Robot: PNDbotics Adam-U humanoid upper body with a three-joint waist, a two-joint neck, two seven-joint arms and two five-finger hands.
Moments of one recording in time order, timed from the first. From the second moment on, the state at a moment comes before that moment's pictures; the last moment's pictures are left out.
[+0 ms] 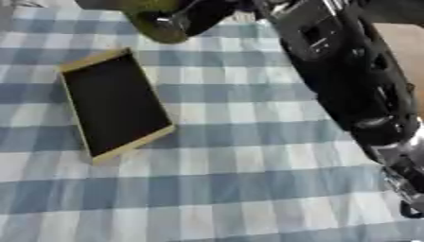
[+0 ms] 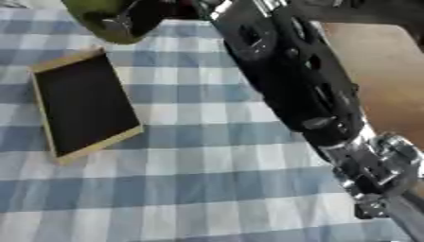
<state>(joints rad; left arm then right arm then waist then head) -0.20 0.43 0.52 -1.98 0.07 -0.32 0.32 -1.12 -0.30 0.36 -1.57 0.67 -0.25 0.51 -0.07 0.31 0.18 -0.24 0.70</state>
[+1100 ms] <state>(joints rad) -0.27 0.43 0.49 -1.98 0.07 -0.36 0.31 -1.09 -0.02 0.39 -1.30 1.00 -0.29 0.32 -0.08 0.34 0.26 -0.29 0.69</state>
